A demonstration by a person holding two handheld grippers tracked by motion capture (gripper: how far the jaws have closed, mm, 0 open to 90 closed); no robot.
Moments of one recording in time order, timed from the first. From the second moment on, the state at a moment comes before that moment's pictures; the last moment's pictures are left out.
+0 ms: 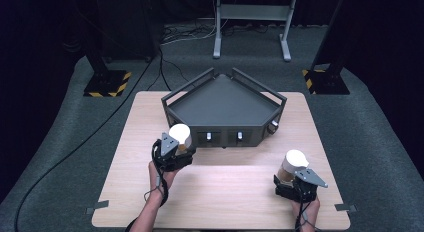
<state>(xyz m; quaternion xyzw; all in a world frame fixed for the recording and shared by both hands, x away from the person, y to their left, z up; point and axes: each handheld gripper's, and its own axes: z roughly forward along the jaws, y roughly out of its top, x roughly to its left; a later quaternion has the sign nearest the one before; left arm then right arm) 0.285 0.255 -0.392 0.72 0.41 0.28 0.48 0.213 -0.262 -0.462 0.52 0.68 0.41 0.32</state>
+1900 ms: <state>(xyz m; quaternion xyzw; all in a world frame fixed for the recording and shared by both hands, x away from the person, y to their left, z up) 0.336 0.247 -0.331 0.73 0.38 0.31 0.48 0.214 -0.262 -0.461 0.53 0.68 0.41 0.32</state>
